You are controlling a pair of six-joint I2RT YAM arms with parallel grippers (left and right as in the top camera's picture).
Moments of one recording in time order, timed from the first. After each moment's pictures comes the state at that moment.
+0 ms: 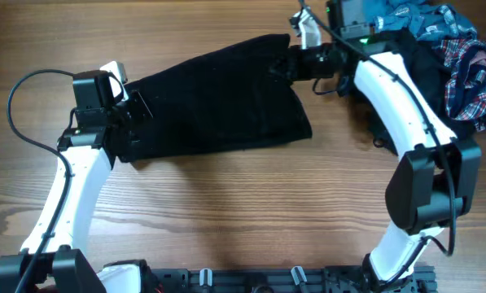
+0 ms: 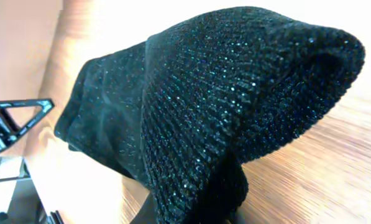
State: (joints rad) left arm 0.07 1.42 0.93 -0.34 0.23 -0.38; right arm 0.19 1.95 1.65 -0.74 -0.68 0.10
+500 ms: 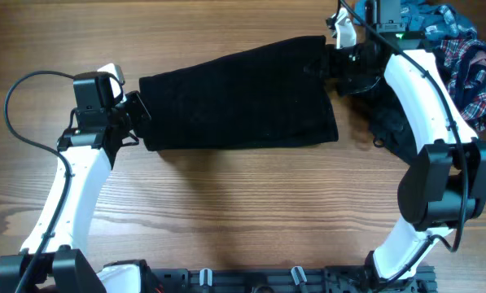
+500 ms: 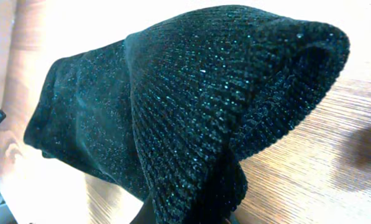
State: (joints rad) left arm 0.07 1.42 0.93 -0.36 0.16 -0.38; right arm 0.06 1.95 1.65 -0.84 -0.62 0.02
